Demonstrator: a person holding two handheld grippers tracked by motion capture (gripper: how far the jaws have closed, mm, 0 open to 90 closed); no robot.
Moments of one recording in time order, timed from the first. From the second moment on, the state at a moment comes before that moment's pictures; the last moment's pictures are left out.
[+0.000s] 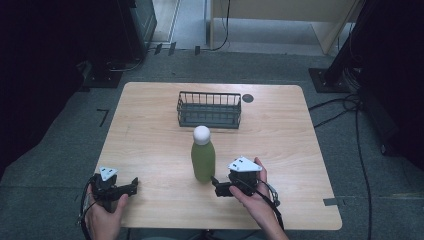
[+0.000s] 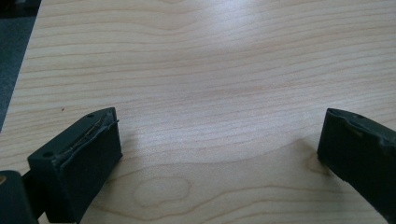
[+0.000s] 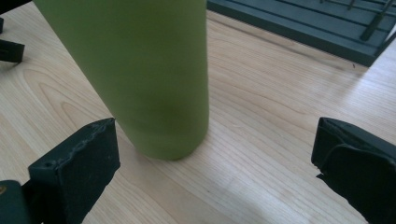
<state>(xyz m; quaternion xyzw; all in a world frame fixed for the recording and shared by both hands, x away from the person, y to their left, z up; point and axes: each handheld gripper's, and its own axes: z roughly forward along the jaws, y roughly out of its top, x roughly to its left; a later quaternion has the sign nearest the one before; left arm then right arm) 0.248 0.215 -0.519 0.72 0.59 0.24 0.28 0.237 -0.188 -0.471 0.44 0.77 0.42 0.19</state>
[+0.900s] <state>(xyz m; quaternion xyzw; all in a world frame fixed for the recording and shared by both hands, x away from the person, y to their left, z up) 0.248 0.215 -0.519 0.72 0.59 0.24 0.28 0.245 -0.154 -0.468 0.42 0.76 0.47 0.16</state>
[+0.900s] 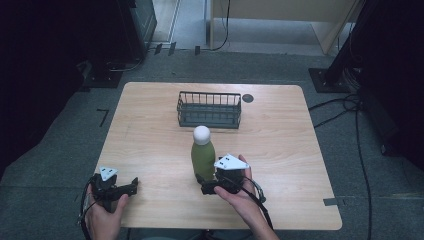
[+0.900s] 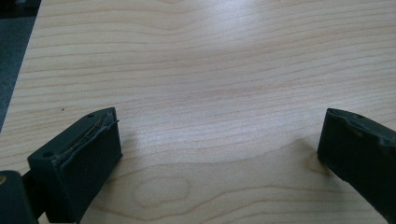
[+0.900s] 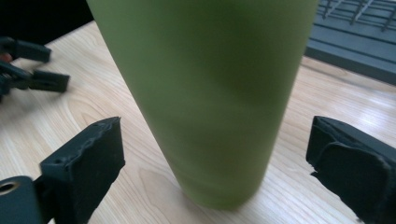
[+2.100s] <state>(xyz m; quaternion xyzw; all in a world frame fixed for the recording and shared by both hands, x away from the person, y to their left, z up) 0.248 0.215 -0.519 0.72 0.59 0.24 0.28 0.261 -0.135 -0.460 0.42 0.74 0.49 0.18</state>
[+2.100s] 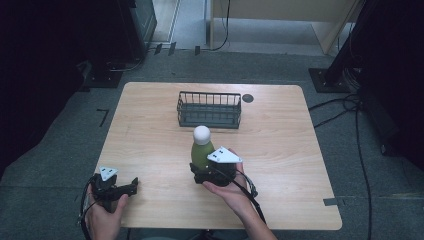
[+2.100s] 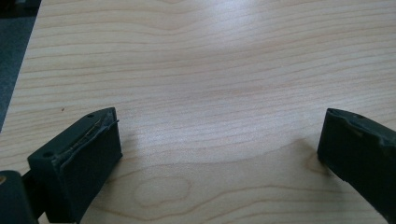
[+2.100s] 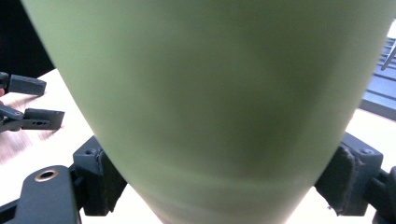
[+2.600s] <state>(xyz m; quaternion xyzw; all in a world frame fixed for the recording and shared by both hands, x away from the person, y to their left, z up) 0.248 0.215 -0.519 0.72 0.59 0.24 0.28 0.260 -0.135 -0.459 0.42 0.74 0.48 0.20</state>
